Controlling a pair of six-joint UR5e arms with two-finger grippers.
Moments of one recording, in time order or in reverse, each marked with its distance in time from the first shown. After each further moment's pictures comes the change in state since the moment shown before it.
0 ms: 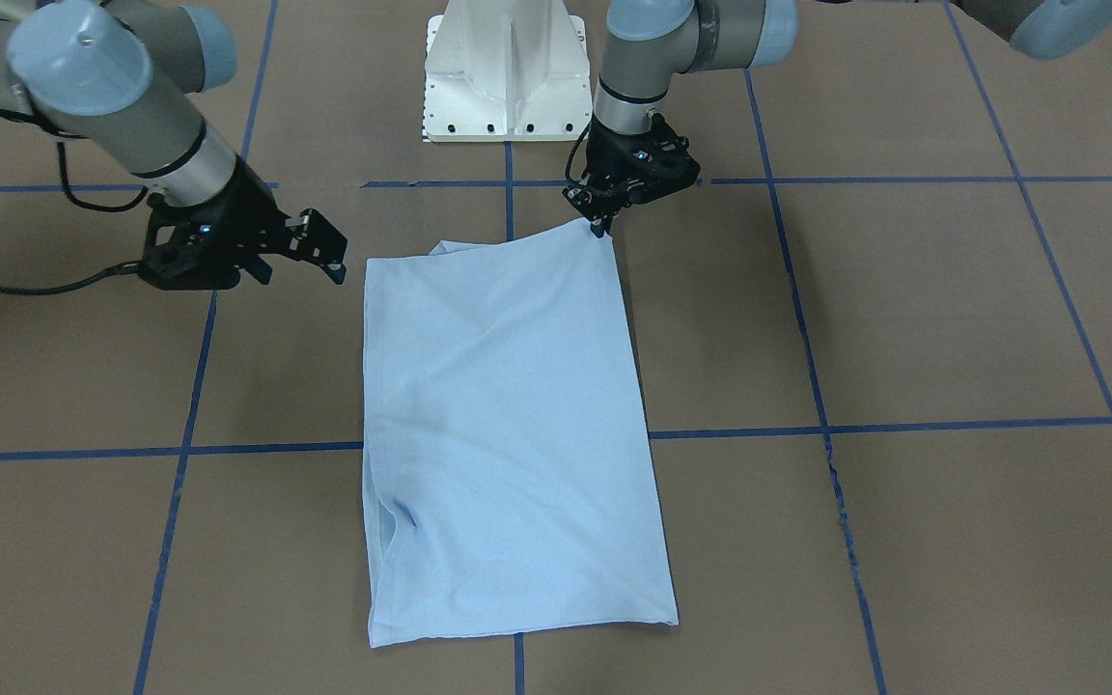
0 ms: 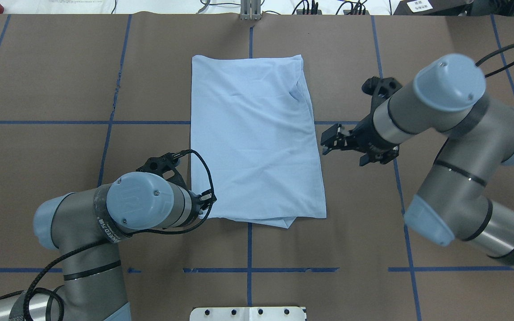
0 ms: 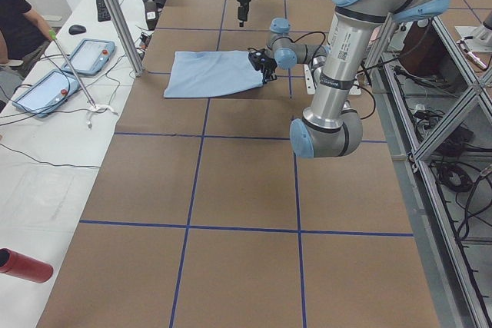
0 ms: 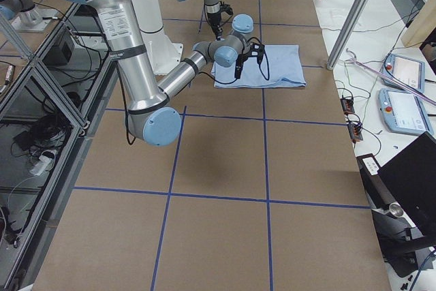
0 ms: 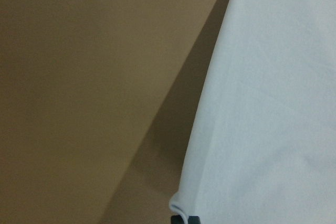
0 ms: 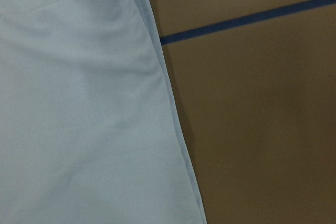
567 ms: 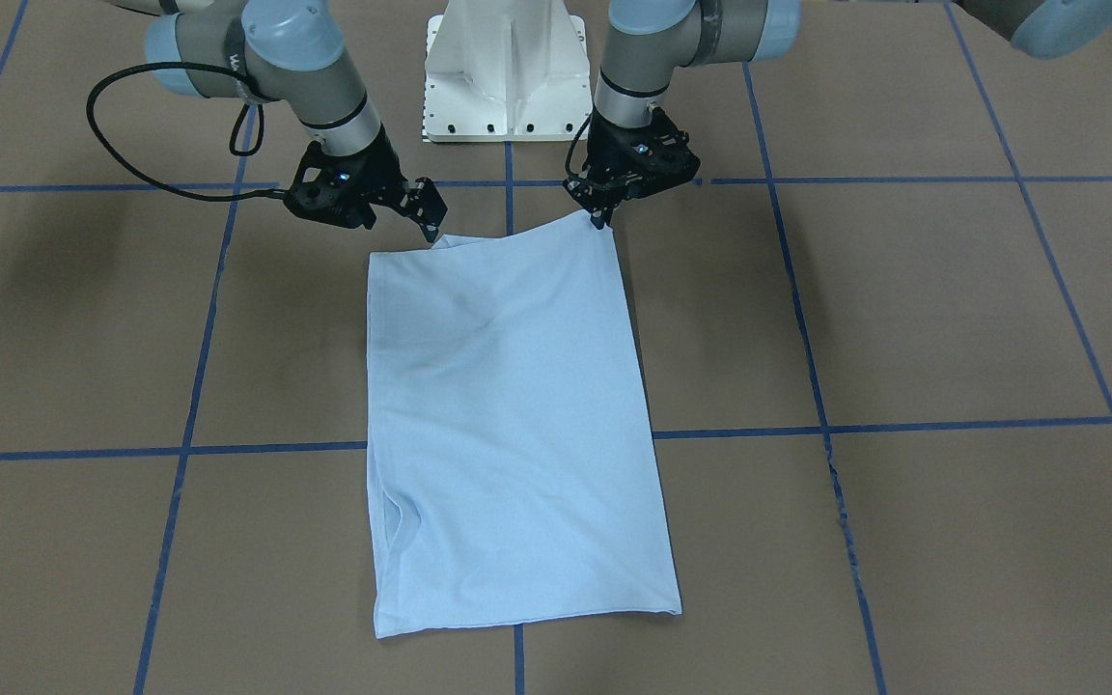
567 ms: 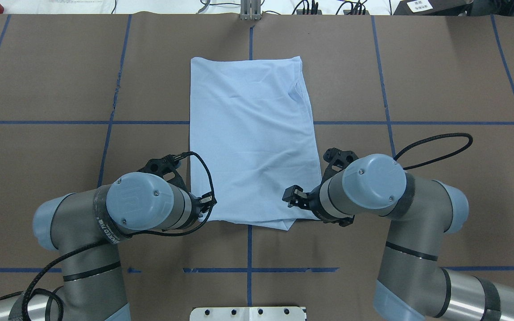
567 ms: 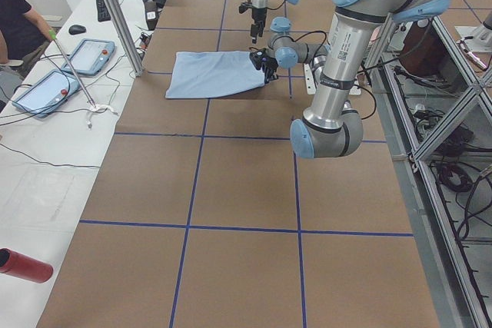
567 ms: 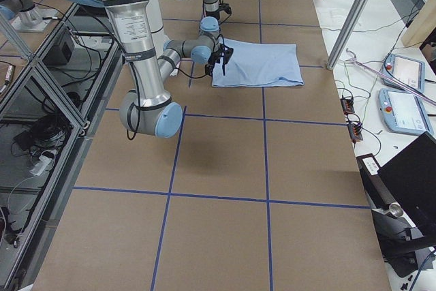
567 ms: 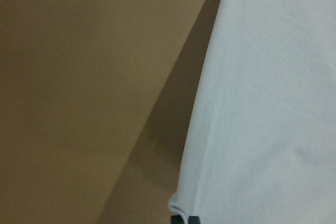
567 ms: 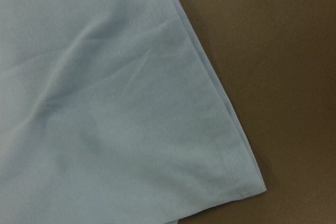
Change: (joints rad) left arm 0.002 0.000 0.001 0.003 -0.013 0.008; right arm -0.283 0.023 -0.010 -0.013 -0.257 0.301
